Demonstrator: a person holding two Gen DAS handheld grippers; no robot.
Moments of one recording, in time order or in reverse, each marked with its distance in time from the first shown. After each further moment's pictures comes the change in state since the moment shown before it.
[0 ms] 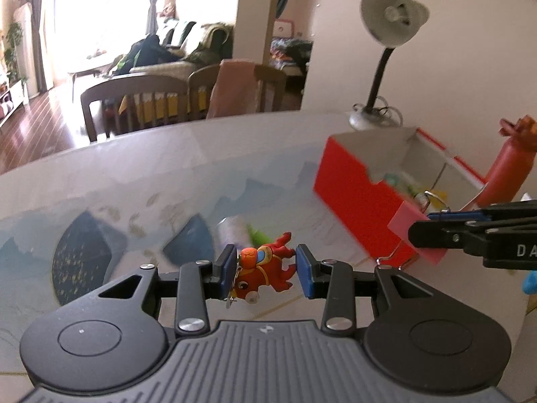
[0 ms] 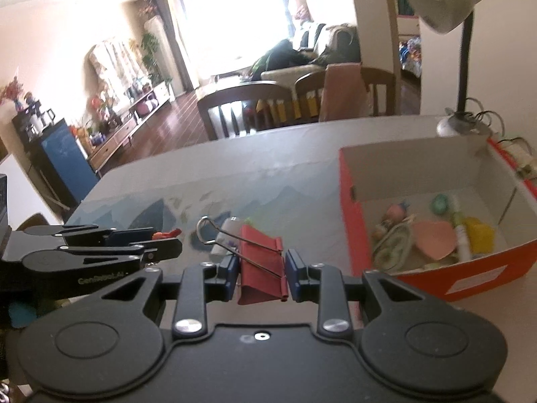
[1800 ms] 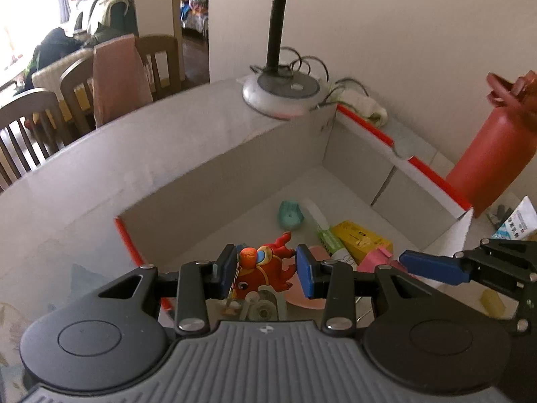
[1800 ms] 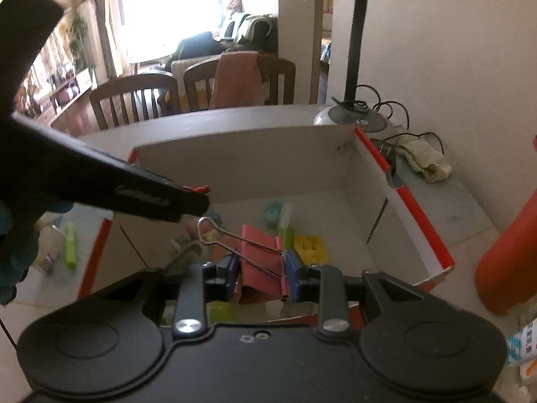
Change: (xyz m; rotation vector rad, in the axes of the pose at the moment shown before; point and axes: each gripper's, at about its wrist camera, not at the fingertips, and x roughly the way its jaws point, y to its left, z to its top) left arm 0.199 -0.184 0.114 0.196 0.231 -0.145; right arm 0.046 -0.157 0.006 -0.034 0.068 -0.289
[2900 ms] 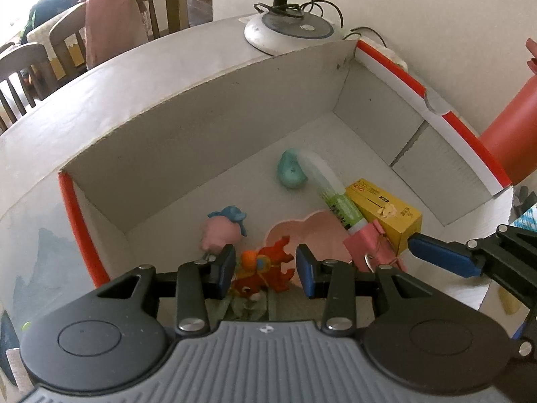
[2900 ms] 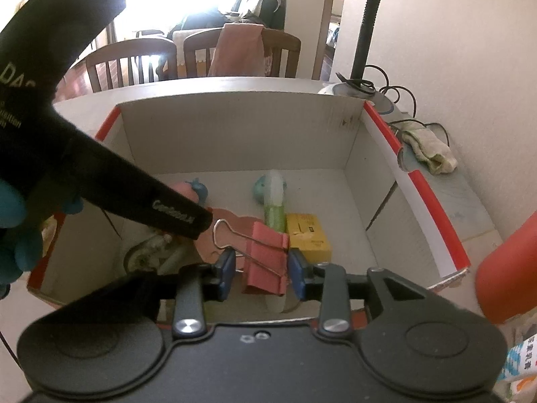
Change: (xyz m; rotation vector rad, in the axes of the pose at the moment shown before) left arm 0.050 -0.005 -0.010 -0.038 0.160 0.010; right arm 0.027 -0.005 -0.001 -0.047 0.067 -0.025
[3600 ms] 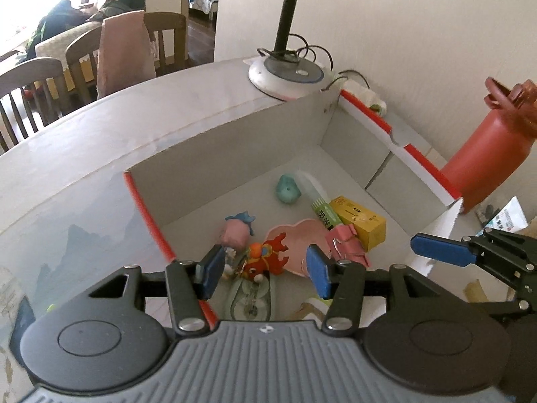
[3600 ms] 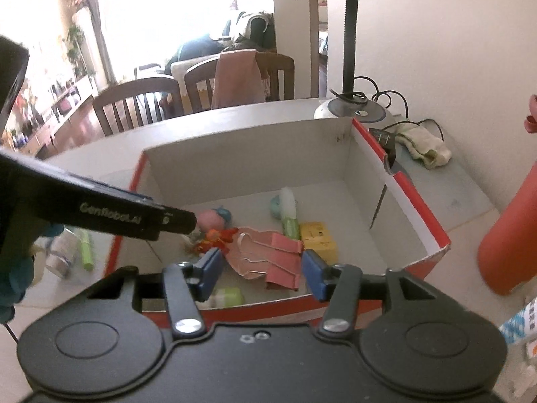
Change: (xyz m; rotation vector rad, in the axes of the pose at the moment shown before) left arm -0.072 0.019 -0.022 -0.039 -0.127 -0.056; right arm -0.050 -0.006 0.001 0.143 -0.077 0.079
